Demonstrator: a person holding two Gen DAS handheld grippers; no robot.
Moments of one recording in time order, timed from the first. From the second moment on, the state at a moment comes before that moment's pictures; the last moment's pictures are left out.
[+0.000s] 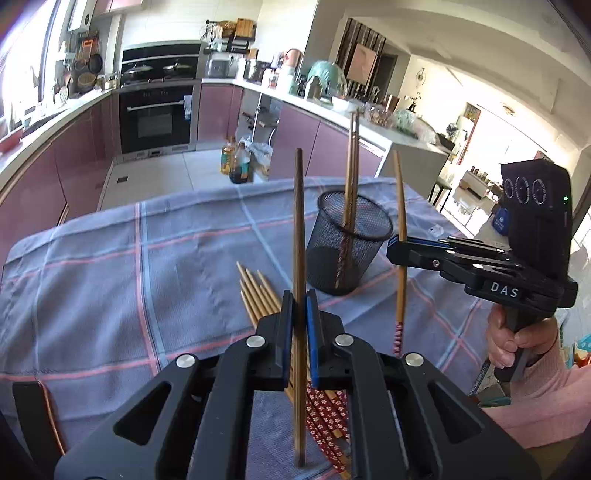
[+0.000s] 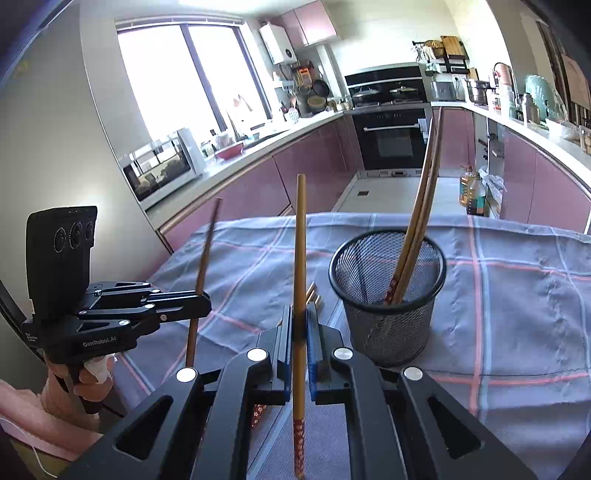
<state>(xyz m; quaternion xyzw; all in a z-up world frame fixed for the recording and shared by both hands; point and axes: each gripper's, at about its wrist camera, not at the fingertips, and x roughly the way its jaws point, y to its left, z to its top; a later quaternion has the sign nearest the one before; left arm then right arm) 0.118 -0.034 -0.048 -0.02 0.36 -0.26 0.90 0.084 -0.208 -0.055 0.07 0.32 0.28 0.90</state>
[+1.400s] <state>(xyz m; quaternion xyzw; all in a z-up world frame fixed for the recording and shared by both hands) 0.177 -0.137 0.041 0.00 0.29 -0.30 0.91 0.147 -0.254 0.001 0.07 0.26 0.25 0.93</state>
